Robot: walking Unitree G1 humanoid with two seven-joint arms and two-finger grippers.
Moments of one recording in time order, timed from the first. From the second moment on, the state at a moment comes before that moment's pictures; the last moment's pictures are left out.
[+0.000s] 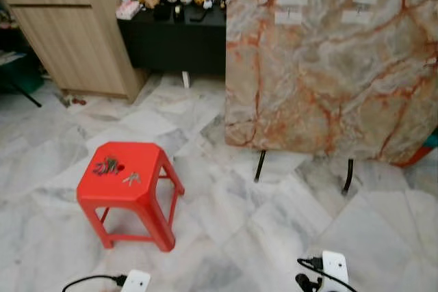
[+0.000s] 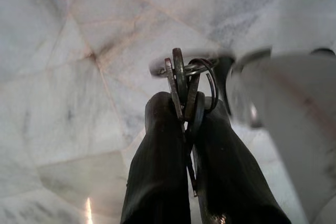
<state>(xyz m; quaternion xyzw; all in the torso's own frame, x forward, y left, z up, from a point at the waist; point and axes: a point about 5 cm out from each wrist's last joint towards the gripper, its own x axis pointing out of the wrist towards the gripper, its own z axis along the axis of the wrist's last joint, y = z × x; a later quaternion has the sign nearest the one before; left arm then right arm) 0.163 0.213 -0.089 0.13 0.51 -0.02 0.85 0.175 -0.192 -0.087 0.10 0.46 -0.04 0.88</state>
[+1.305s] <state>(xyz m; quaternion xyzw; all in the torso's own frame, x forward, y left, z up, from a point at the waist) 0.149 0.223 -0.093 0.14 0.52 -0.01 0.84 0.176 -0.175 -0.089 0.11 0.47 -0.02 0.88</state>
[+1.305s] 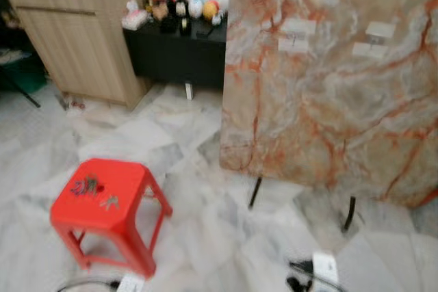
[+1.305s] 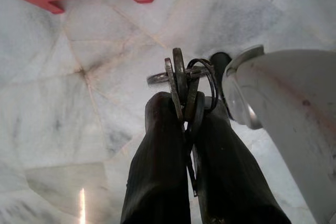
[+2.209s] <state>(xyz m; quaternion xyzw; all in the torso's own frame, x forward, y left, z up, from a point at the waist) 0.145 0.216 -0.096 0.14 0.52 -0.02 0.84 0.179 -0.175 -0.087 0.11 0.46 -0.03 0.88</state>
